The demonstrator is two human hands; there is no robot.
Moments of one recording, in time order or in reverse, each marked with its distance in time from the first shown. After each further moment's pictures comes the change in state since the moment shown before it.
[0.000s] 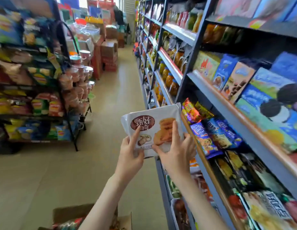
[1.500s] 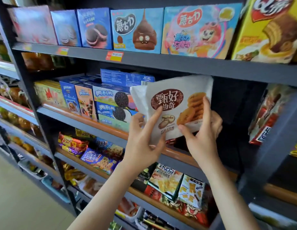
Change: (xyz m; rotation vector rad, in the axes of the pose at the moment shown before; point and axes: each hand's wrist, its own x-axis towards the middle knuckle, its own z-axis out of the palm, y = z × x) left_hand 0.019 0.229 0.225 -0.462 -0.530 0.985; right_hand 0.000 0.140 -0.273 -0.095 0.677 0.464
